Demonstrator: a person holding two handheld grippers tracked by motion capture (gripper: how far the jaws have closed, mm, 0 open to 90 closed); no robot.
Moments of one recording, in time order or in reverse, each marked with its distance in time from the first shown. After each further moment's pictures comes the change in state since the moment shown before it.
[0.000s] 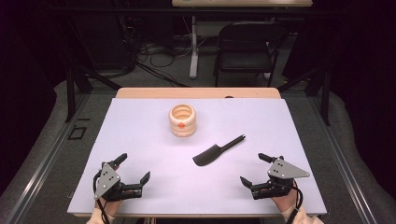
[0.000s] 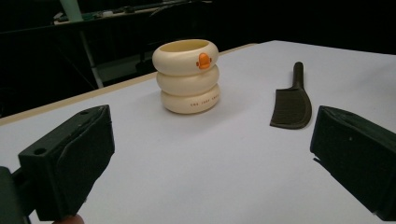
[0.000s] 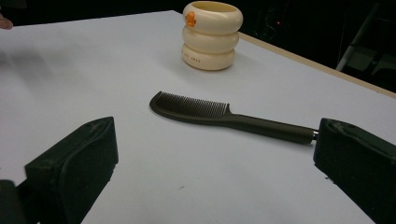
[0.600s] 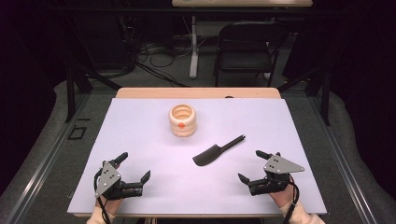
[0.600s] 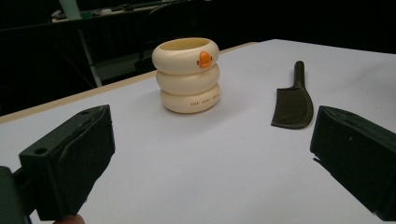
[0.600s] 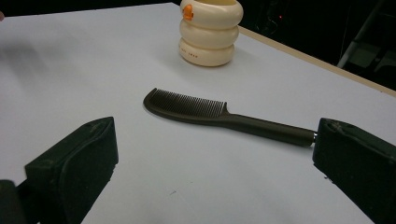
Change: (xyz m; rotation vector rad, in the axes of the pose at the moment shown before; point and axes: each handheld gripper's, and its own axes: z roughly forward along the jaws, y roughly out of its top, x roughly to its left) left arm 0.002 0.000 0.005 0.008 -0.008 0.000; right arm -0.006 0.003 0.012 0.027 0.004 -0.014
